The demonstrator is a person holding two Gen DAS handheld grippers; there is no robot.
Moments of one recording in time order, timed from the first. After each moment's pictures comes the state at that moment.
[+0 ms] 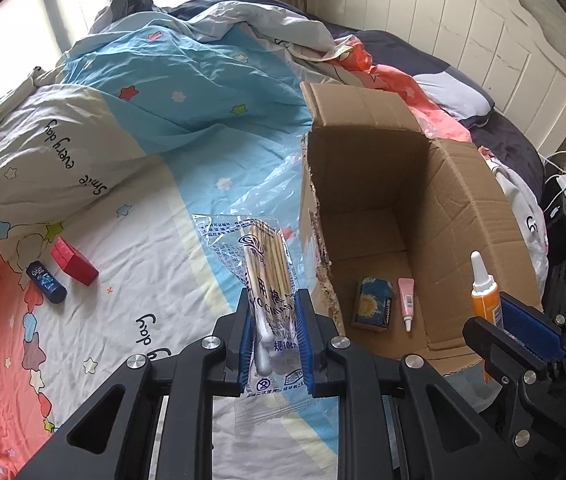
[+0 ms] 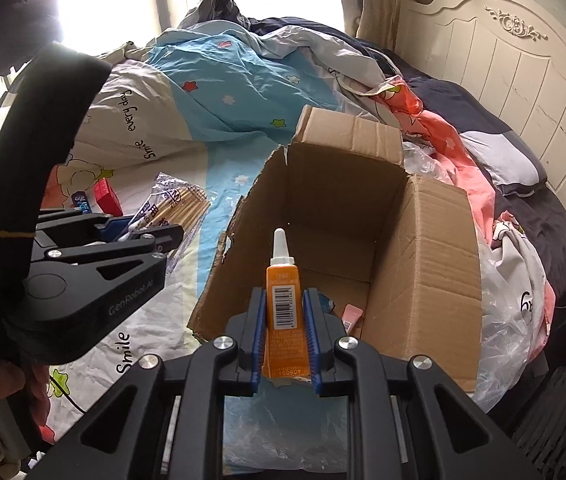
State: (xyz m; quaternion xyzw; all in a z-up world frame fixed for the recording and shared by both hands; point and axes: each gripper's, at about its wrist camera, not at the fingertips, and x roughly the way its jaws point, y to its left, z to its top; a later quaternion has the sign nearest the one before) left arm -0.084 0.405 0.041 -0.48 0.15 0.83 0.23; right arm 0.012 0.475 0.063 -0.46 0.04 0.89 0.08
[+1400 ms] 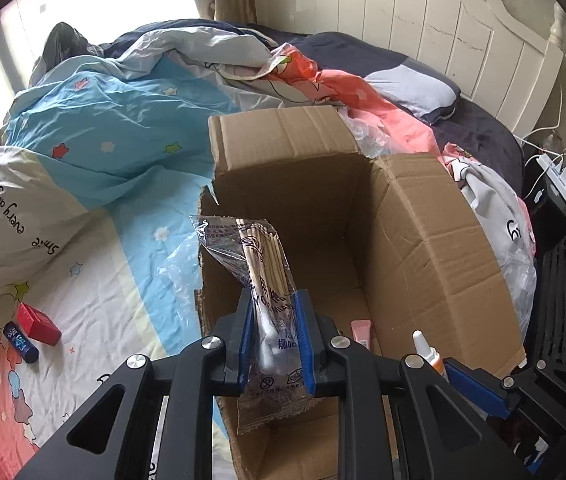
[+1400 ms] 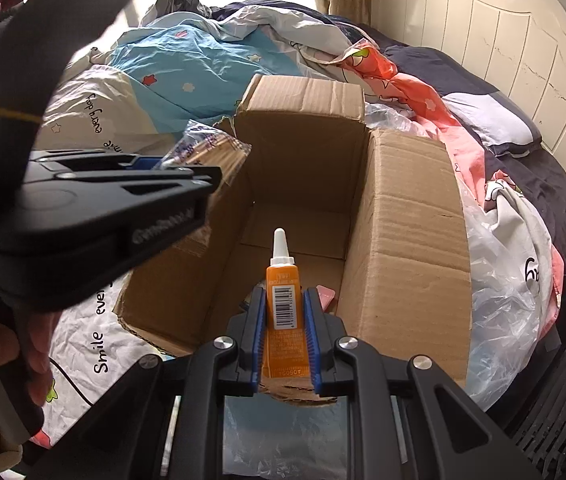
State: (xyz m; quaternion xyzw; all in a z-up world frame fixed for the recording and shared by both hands) left arm -0.092 0.500 0.033 -0.45 0.19 0.82 0.29; right arm 0.017 0.525 0.030 -0.47 0.09 0.87 0.09
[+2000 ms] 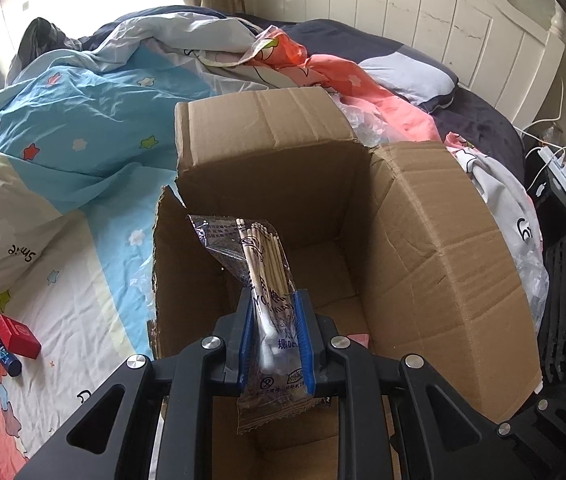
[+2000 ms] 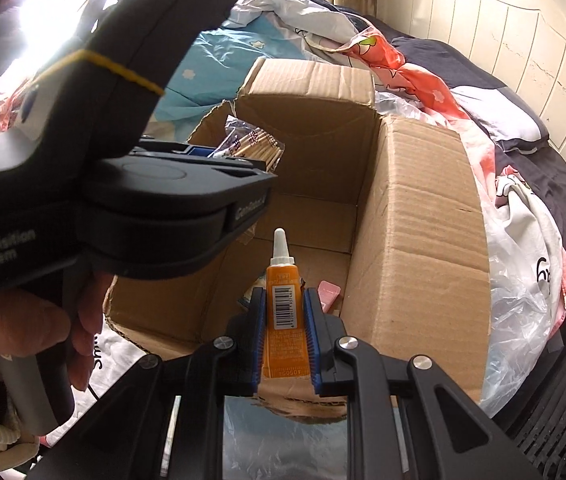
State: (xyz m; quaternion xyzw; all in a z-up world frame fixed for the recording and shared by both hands) left arm -0.110 0.526 0.003 -0.46 0.19 0.81 0.30; right arm 0.007 0.523 0.016 -0.49 0.09 0.86 0.08
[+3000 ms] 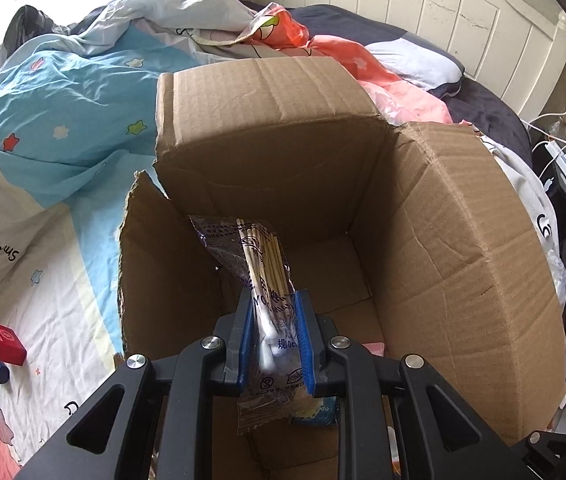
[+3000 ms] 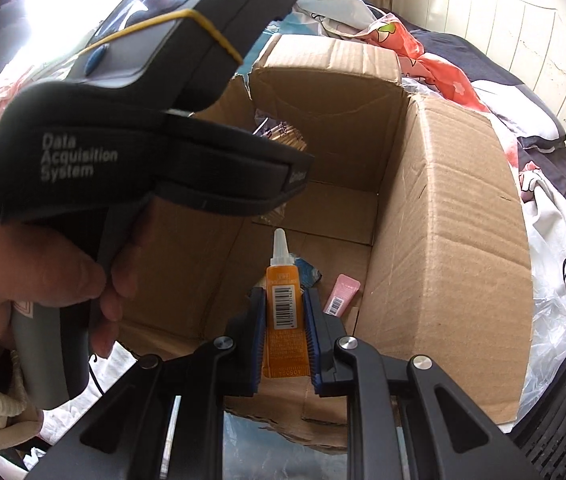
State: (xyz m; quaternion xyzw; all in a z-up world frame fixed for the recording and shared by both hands) left arm -0.130 0.537 -0.029 -0.48 0.20 0.80 0.30; right arm -0.002 0.521 -0.011 -0.50 0.08 0.86 0.06
